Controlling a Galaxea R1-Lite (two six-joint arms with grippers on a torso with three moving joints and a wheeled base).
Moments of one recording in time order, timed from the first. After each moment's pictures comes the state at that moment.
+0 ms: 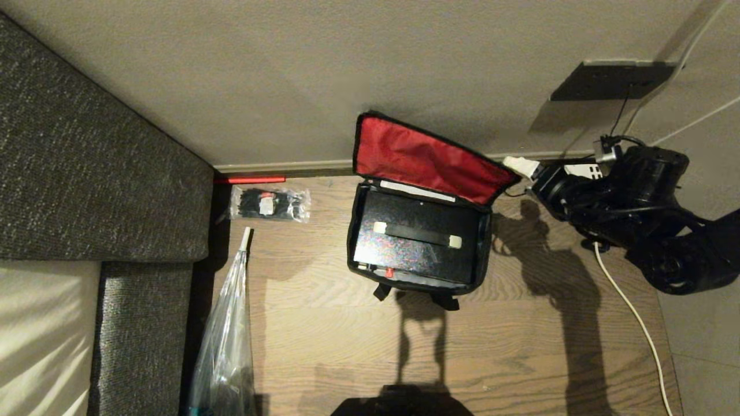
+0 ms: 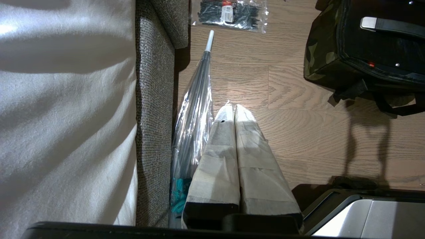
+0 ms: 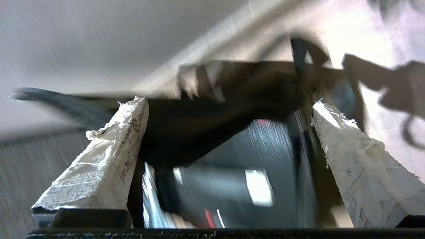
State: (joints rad) left arm 0.00 0.00 0.00 0.00 0.01 -0.01; right arm 0.12 1.92 -0.89 -1.05 0.26 0.69
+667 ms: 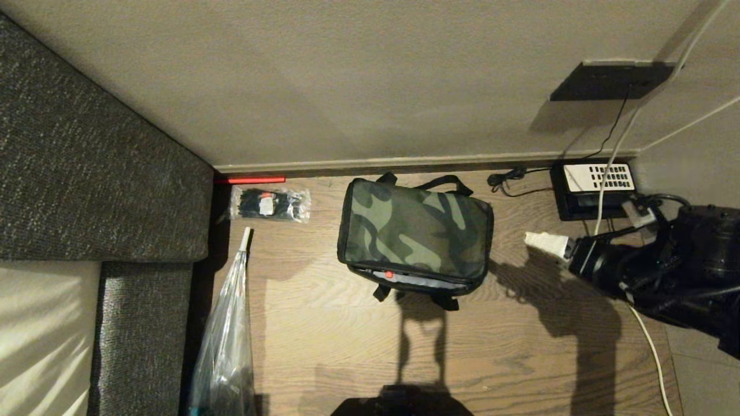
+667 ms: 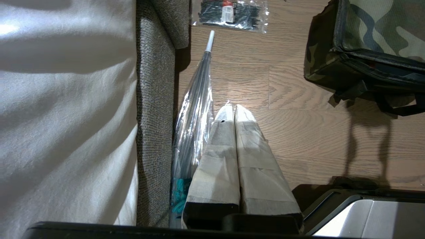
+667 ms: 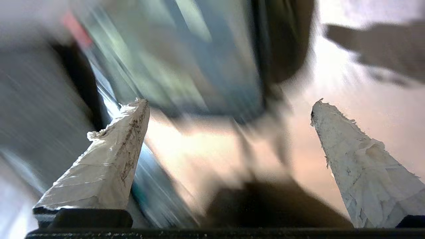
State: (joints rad) left arm 0.00 0.00 0.00 0.00 0.01 -0.01; right arm 0.15 1.63 -0.46 -0.87 0.26 0.54
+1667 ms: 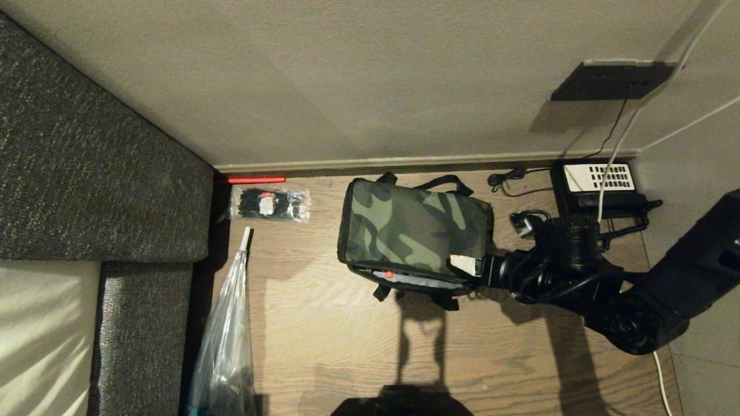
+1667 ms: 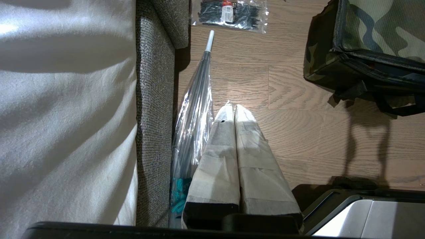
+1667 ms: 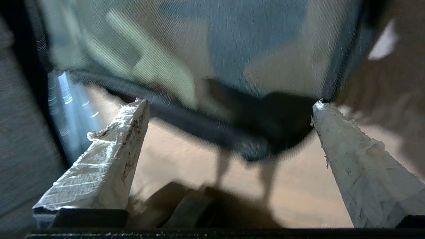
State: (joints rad) left arm 0.00 0.00 0.00 0.00 0.01 -0.01; right arm 0.33 2.06 -0.73 -0.97 0.18 0.31
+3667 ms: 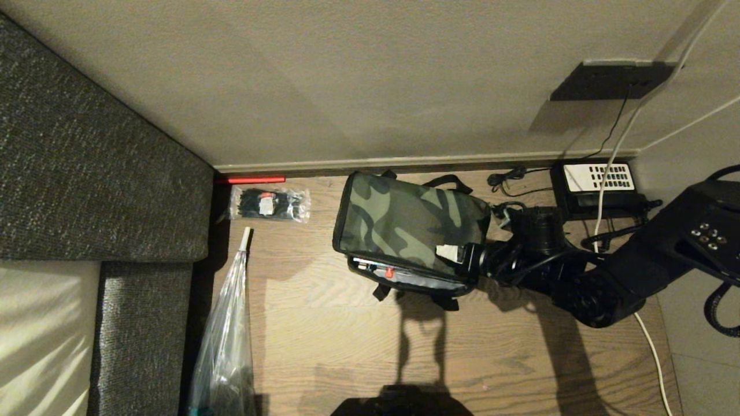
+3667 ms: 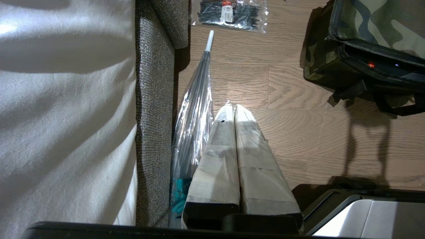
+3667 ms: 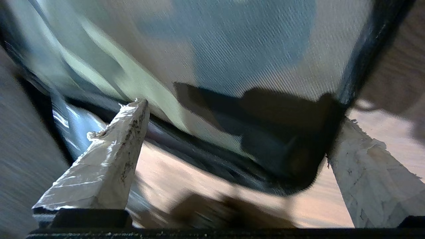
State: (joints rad) left arm 0.00 0.00 0.00 0.00 0.01 -0.01; right arm 0.36 2.13 -0.92 -0.83 0.17 0.44
